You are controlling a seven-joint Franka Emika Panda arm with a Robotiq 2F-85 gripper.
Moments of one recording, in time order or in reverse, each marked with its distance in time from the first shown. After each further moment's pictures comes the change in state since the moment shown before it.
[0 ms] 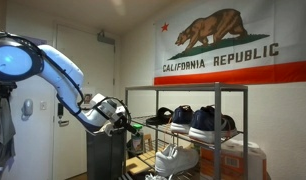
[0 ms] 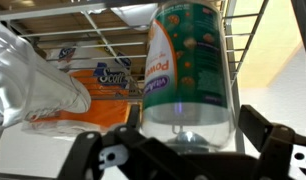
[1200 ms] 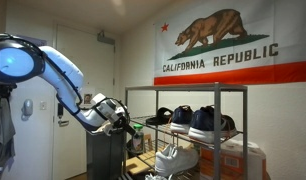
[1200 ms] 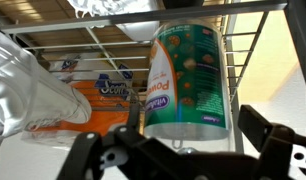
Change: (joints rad) arm 0.001 0.008 0.017 0.004 0.098 -0.040 -0.096
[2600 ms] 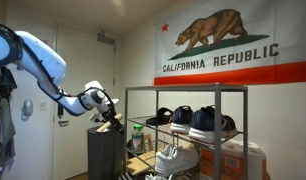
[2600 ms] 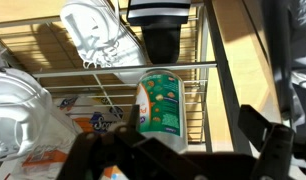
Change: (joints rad) arm 0.064 -0.185 0.033 -0.119 0.506 -0.148 -0.388
